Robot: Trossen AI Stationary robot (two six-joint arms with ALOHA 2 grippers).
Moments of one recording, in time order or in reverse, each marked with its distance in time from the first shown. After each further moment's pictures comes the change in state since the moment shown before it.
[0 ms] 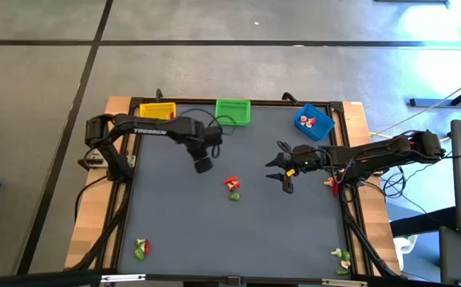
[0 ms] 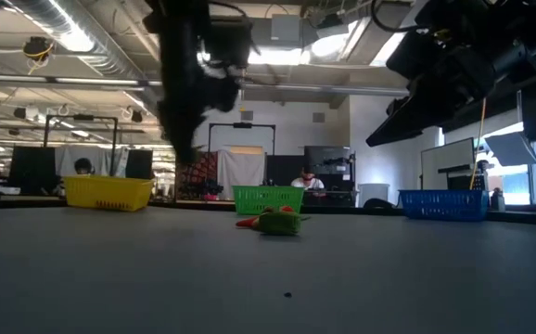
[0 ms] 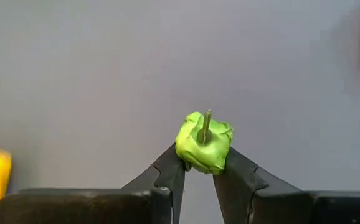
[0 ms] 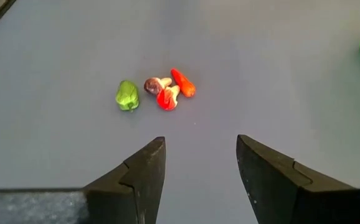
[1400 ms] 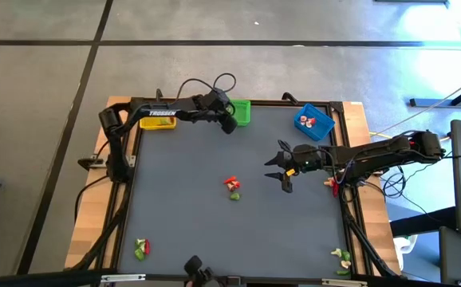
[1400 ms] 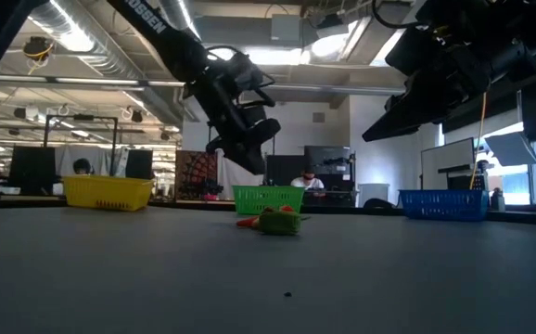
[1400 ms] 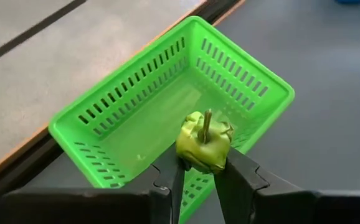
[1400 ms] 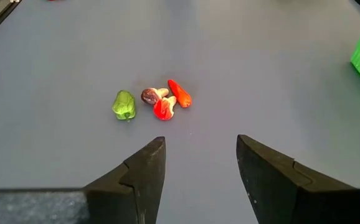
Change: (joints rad) left arm 0.308 0.164 -0.013 0.797 -0.036 0.049; right arm 0.000 0.000 0.000 0.030 0.020 -0.020
